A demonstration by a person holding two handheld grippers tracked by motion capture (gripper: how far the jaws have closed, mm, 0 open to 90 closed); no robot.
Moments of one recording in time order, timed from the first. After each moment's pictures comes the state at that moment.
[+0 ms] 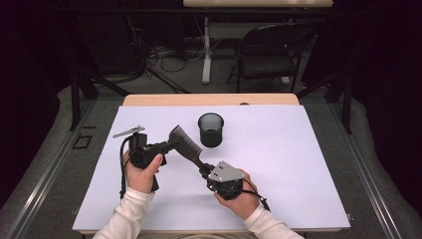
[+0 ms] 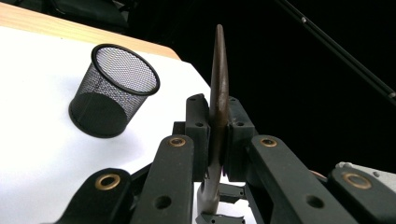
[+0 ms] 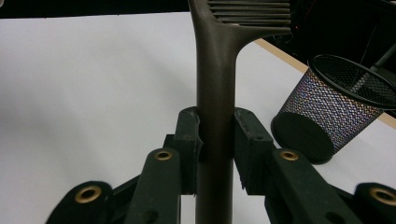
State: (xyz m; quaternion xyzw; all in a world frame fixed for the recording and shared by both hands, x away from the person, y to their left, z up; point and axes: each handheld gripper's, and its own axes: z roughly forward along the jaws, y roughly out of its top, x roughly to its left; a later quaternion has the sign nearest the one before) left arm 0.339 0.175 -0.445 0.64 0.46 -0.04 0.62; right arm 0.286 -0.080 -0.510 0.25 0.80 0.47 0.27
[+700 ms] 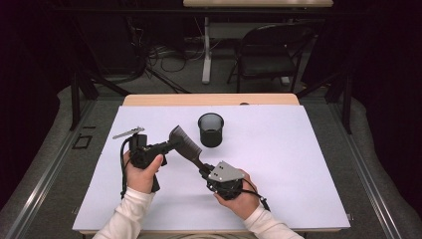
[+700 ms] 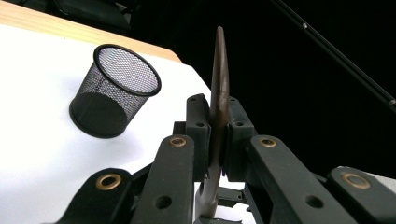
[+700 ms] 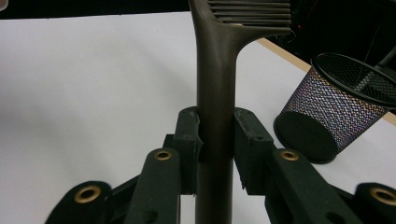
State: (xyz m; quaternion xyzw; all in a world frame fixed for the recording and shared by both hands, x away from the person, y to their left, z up) left arm 0.337 0.174 -0.447 0.63 0.47 -0.04 0.62; right arm 0.287 -0.080 -0.511 0.25 0.80 0.47 0.26
